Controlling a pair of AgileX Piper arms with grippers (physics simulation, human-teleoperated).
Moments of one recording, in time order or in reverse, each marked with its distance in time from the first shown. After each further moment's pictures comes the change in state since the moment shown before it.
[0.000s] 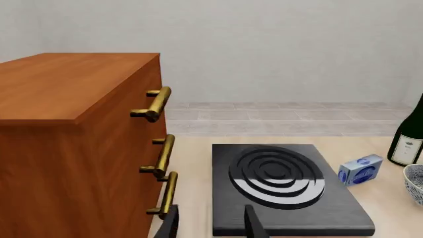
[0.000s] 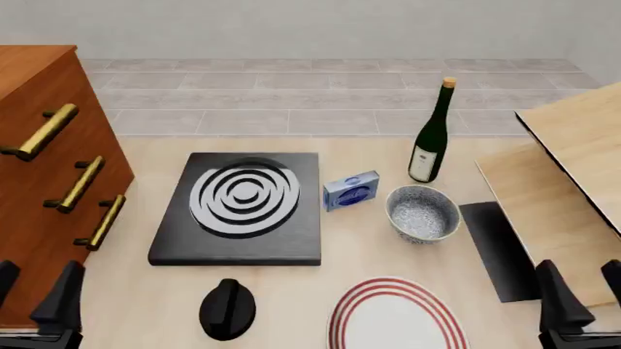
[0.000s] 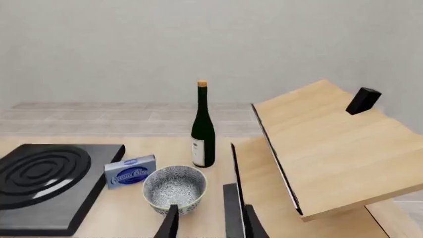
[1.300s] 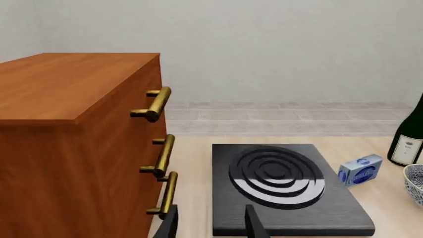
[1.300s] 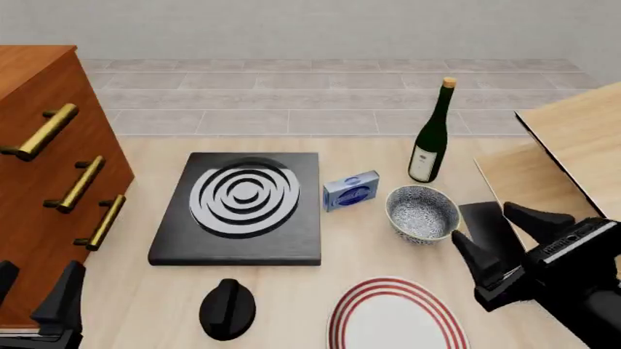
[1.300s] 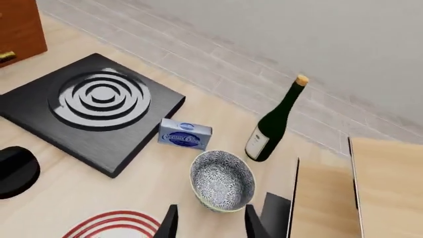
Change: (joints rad) left arm 0.000 0.000 0.000 0.000 0.000; right arm 0.334 0.629 -0.288 -0.031 -0.268
